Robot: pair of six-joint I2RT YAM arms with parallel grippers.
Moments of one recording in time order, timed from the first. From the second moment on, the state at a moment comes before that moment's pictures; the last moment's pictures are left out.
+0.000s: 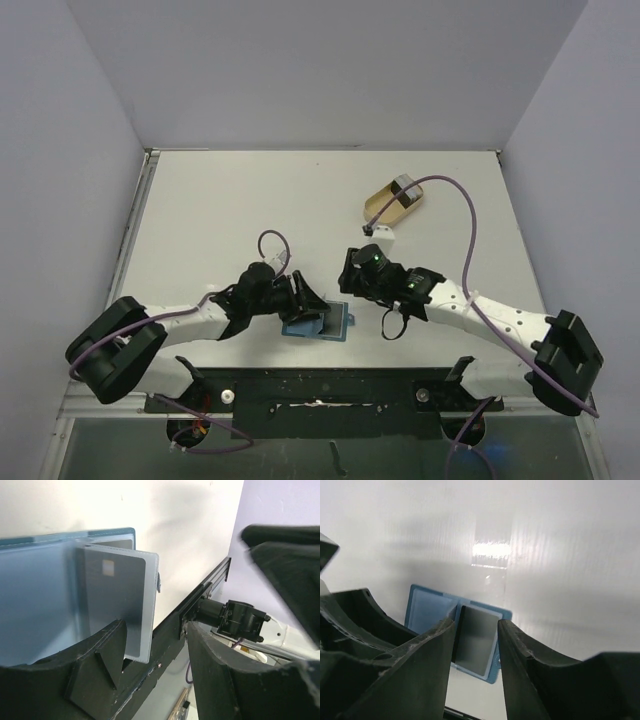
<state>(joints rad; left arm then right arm) -0.74 1.35 0.40 0.41 0.39 -1.22 0.89 1.27 0.81 -0.34 0.28 0.79</state>
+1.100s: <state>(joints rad) -0.56 1.12 0.60 -0.21 0.25 -0.81 0.36 1.78 1.40 -0.39 0.39 -0.04</state>
